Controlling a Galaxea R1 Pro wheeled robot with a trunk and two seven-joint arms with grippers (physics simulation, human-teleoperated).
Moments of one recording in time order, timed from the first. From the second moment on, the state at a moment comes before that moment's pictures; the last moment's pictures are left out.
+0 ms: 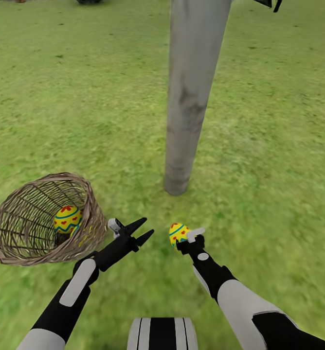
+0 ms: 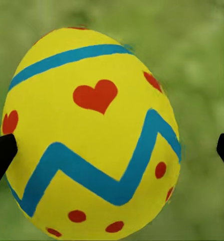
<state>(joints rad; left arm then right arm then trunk) -0.48 0.02 -0.13 -1.14 1.24 0.79 -0.72 -0.83 0.17 0.04 -0.30 0.30 -0.10 -0.08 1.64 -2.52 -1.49</state>
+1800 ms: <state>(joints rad) -0.49 0.03 -0.16 -1.14 1.25 0.80 -0.67 -0.82 -0.13 -0.18 -0.58 0.29 0.56 1.13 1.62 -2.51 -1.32</state>
